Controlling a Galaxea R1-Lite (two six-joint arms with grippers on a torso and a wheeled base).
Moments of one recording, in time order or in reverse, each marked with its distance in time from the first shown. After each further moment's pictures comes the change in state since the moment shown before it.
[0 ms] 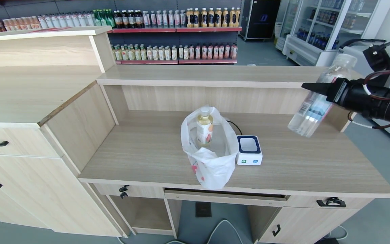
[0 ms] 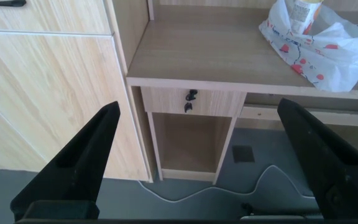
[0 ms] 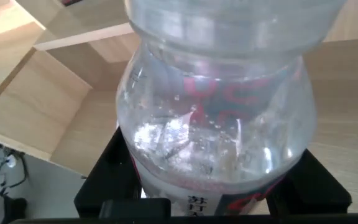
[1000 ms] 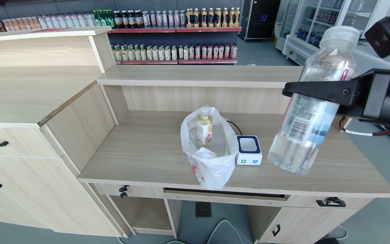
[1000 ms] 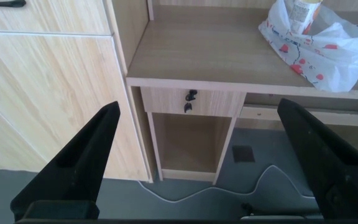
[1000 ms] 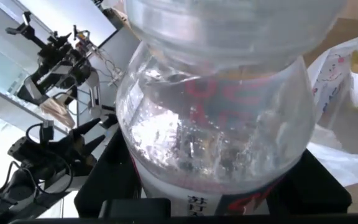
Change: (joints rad) left arm 0.000 0.000 0.000 0.000 0.000 0.000; right arm 0.342 -0.262 0.102 0.087 0.338 0.035
